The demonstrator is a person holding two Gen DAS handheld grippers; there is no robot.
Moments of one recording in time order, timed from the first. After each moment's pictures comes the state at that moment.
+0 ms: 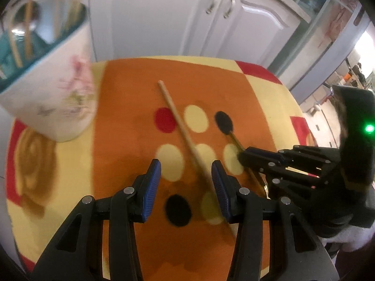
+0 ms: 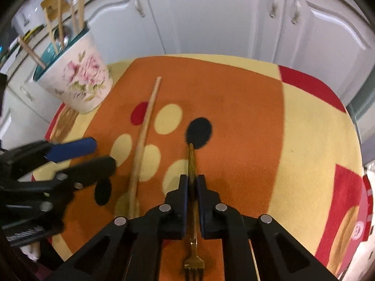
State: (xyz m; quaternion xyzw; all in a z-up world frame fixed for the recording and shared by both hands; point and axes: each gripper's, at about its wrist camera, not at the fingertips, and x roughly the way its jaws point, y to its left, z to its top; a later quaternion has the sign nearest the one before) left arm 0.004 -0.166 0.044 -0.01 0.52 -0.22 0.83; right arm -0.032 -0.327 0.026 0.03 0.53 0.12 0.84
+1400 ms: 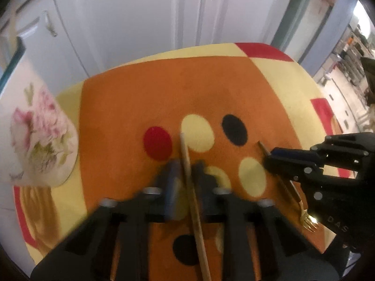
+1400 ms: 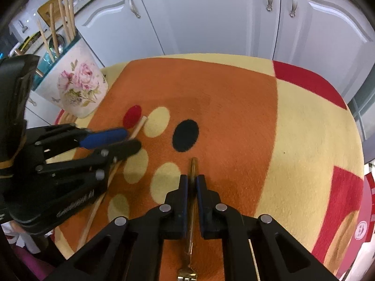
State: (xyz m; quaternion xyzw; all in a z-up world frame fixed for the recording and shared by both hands) left arm 0.035 -0.201 0.024 0.10 0.52 -0.22 0.82; right arm -0.023 -0.329 0.031 0.04 0.53 0.14 0.83
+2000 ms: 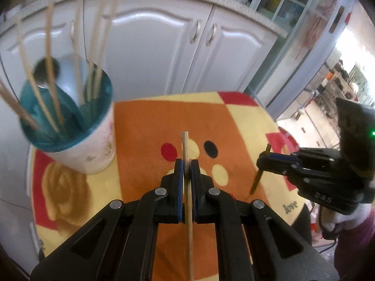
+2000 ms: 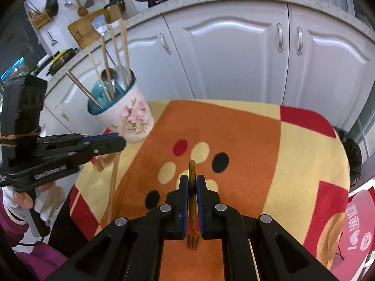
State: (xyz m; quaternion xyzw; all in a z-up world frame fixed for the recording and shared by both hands) left arm -0.008 -0.119 0.126 -0.01 0.46 -0.27 0.85; right arm -0.073 -0.319 0.108 0.05 0.45 0.19 0.87
